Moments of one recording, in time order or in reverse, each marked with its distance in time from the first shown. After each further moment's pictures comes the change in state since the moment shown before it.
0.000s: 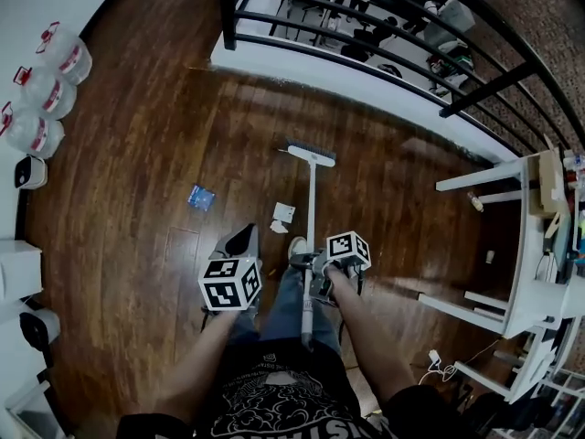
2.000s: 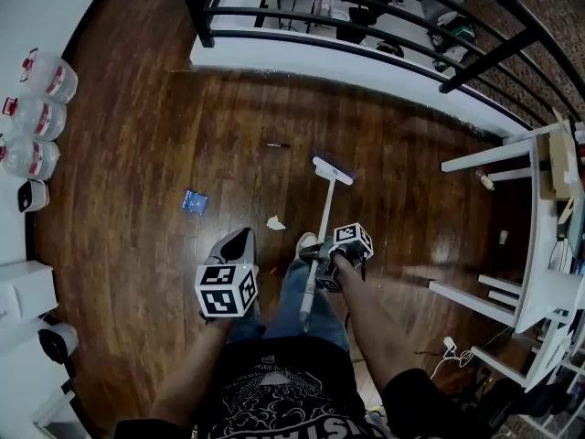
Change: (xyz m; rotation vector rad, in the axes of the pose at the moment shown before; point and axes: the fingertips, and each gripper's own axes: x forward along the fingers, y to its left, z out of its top) left arm 0.057 -0.048 -0.005 0.122 0.106 0.022; right arm -0.022 -0.081 0.085 0.318 0.003 0.008
